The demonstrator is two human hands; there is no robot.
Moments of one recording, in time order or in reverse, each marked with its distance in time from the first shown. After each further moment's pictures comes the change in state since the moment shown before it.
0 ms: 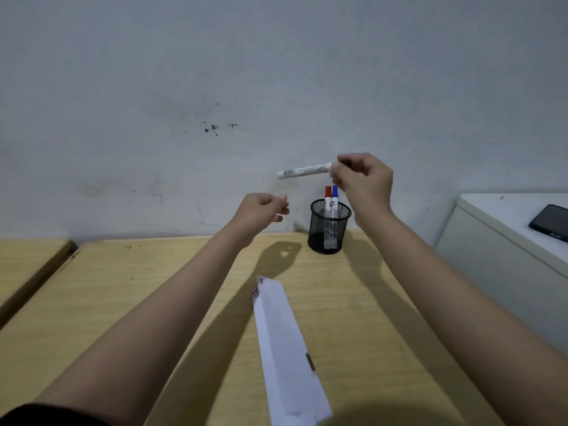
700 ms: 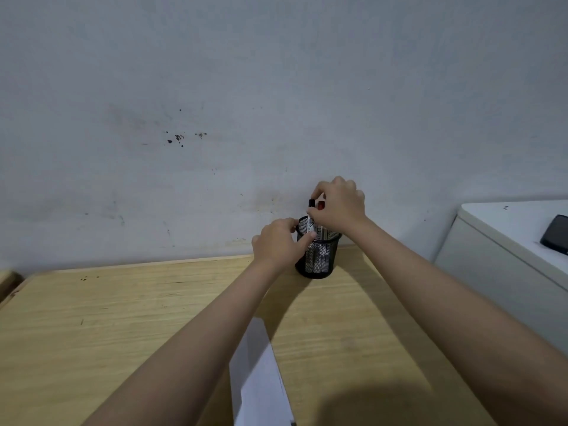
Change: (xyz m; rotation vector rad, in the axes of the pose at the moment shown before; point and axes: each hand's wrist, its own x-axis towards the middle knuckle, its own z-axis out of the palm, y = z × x) left_hand 0.060 -0.025 0.081 0.561 0.124 0.106; right_hand 0.085 0.085 0.003 -1.232 -0.324 -0.216
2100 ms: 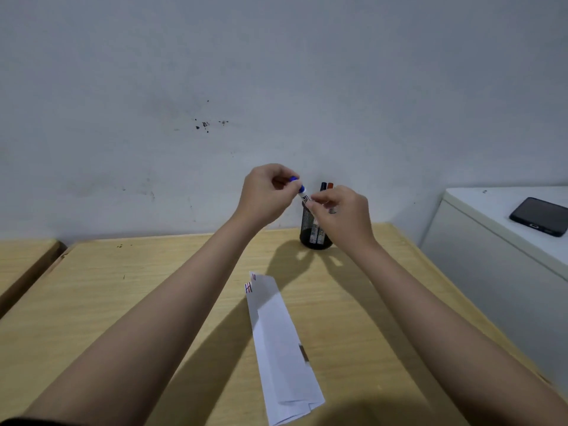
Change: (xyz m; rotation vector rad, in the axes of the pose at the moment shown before) left_hand -0.063 0.030 -0.097 -0.513 0.147 0.172; right_hand -0.124 -0.041 -0.039 0.547 0.278 -0.078
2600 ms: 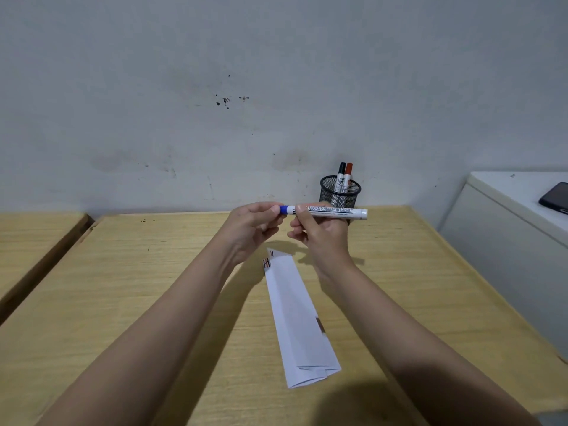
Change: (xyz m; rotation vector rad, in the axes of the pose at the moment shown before) left_hand -0.061 -0.070 -0.041 -0.649 -0.173 -0.493; right_hand -0.069 -0.035 0.052 0.956 -0.067 0.490
